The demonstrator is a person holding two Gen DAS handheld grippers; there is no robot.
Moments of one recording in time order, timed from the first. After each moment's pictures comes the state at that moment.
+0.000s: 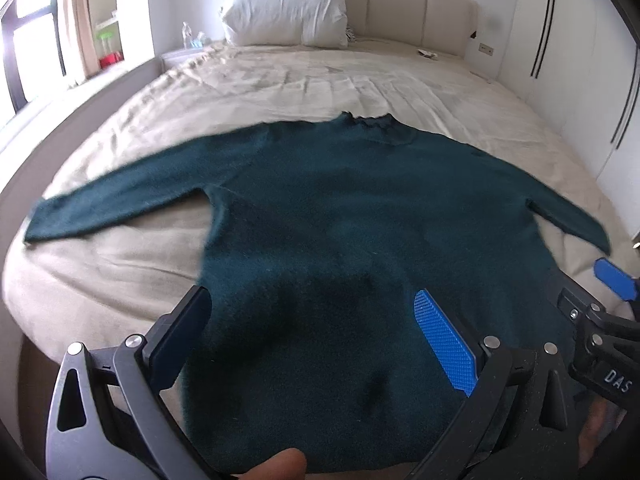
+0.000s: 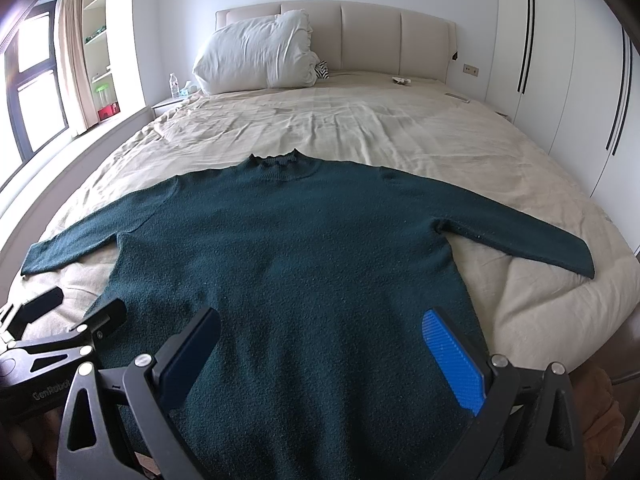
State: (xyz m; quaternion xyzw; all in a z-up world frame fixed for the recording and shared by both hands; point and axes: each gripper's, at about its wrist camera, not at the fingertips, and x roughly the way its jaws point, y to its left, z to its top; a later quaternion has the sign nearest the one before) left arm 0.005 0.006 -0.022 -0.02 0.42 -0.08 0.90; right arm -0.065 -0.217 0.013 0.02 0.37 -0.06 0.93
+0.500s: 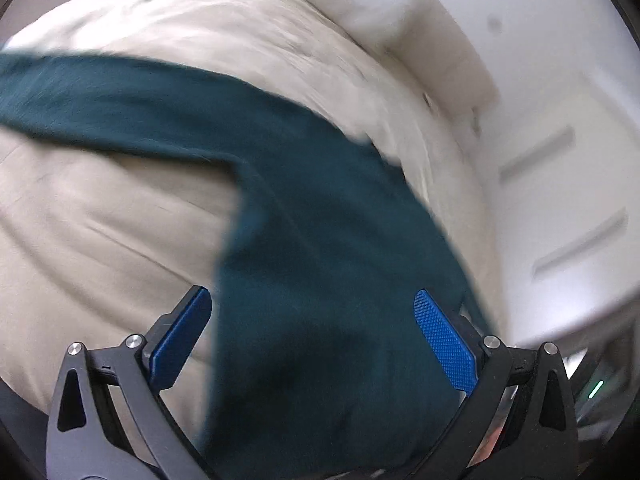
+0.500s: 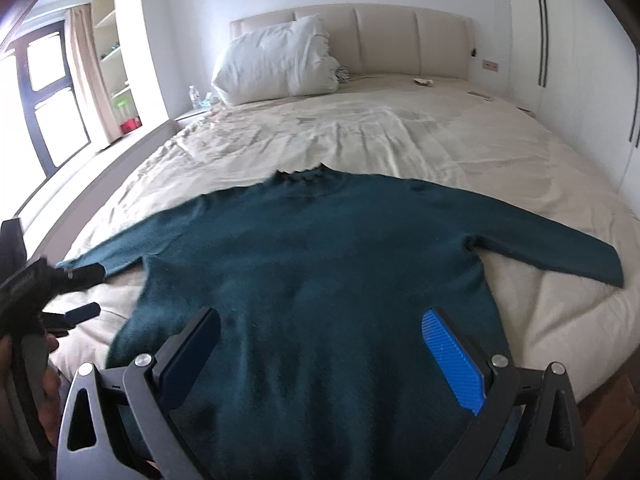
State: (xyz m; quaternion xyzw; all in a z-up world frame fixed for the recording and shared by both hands) left arm 0.079 0.169 -0.043 -0.34 0.45 -0.13 0.81; right arm -0.046 -0.218 0.023 0.06 0.36 0.00 0.93
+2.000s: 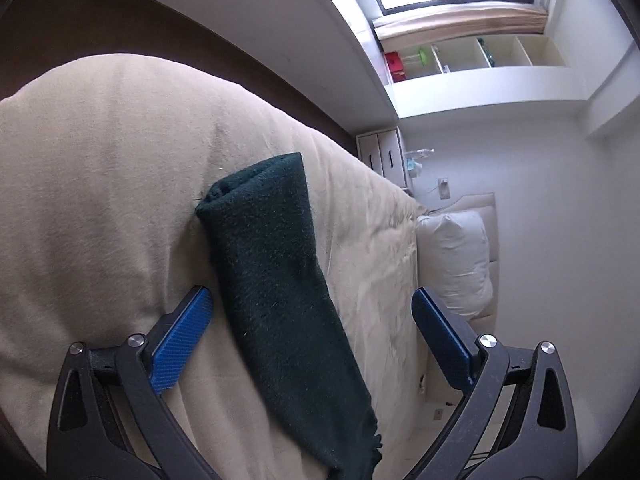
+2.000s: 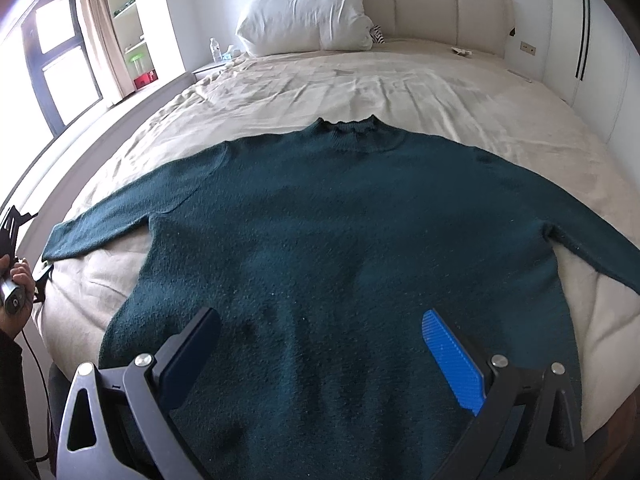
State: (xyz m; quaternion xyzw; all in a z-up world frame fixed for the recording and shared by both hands) left arm 0.099 0.467 -0.131 -0.63 0.20 0.14 0.73; right arm 0.009 -0.172 -0.023 0.03 0.44 0.03 0.89
